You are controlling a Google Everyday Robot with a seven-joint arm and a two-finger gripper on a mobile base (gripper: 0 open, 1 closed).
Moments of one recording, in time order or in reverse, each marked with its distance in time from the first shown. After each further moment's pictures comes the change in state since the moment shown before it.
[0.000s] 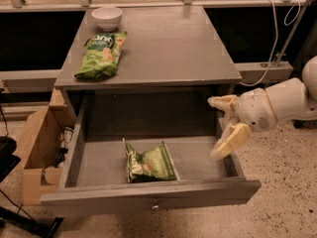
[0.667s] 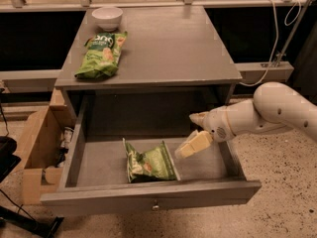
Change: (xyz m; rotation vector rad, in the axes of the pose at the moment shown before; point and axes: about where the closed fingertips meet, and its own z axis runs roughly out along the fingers) arm 0.037 -0.040 0.097 0.059 -0.007 0.261
